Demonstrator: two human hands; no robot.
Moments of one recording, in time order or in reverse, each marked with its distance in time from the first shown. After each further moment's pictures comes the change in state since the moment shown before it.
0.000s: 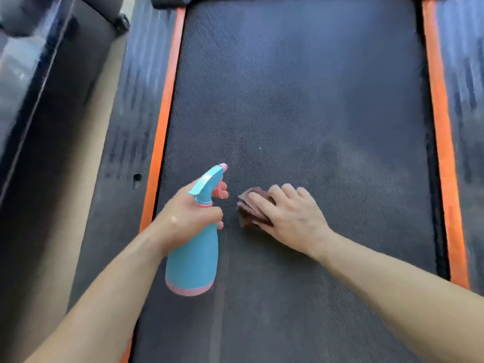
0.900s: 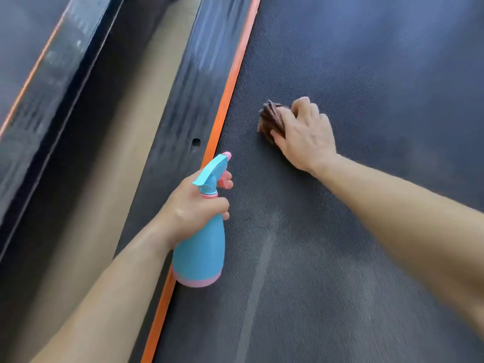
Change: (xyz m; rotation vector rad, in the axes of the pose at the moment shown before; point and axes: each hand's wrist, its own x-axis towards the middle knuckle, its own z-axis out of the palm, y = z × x) left_hand -0.045 -0.082 -0.086 -0.114 0.248 0.010; right_hand 0.188 -0.051 0.036 0.053 -0.045 0.130
